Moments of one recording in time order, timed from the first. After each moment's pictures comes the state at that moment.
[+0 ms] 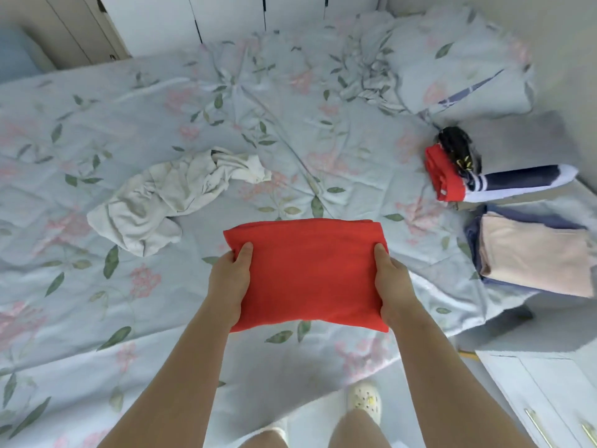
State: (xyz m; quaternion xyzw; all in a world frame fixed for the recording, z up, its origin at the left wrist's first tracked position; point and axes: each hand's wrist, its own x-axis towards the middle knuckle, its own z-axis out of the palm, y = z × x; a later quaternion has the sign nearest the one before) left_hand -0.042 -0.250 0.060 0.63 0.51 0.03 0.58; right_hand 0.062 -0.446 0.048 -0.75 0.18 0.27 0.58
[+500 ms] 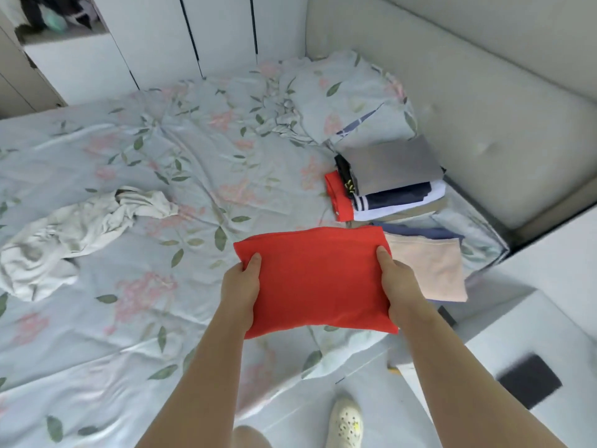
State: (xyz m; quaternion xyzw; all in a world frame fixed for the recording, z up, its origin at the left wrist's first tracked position) left_hand 0.104 -0.501 0.078 0.61 0.47 0.03 0.64; right_hand 0.198 -0.703 0.083 -0.76 0.19 0.22 0.58
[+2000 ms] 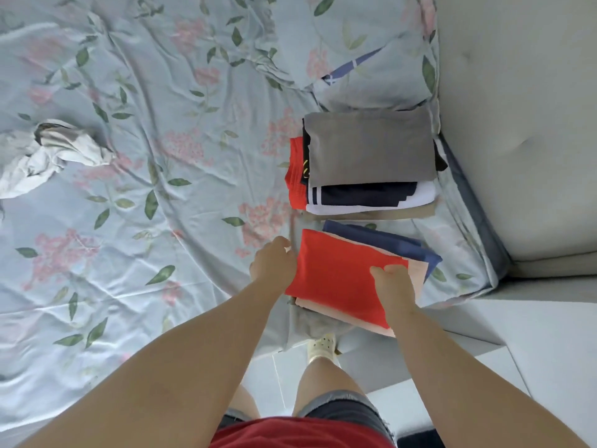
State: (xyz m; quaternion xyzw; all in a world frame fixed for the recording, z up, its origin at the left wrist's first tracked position) left_hand 0.346 -0.653 -0.017 0.80 0.45 -0.19 0.35; right_hand 0.425 -0.831 -0.033 -0.88 0.16 0.32 0.32
